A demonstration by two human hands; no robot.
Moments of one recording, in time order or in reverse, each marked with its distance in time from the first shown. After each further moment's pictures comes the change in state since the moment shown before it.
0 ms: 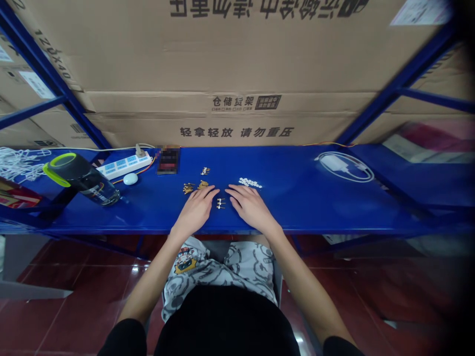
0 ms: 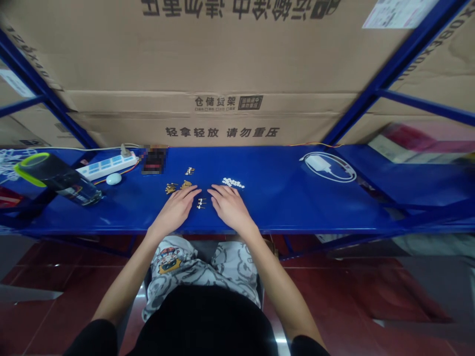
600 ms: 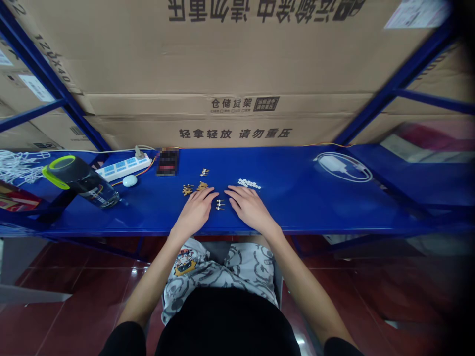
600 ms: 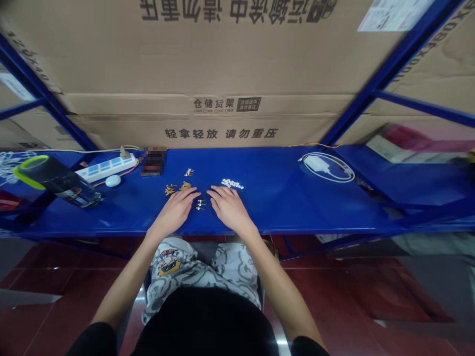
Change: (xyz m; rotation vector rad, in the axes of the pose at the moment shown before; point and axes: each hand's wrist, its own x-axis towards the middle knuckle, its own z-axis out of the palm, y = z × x) left_hand 0.001 0.002 -0.003 0.013 -0.042 -0.014; right_hand -0.001 0.001 0.001 -0.025 0.001 -0.001
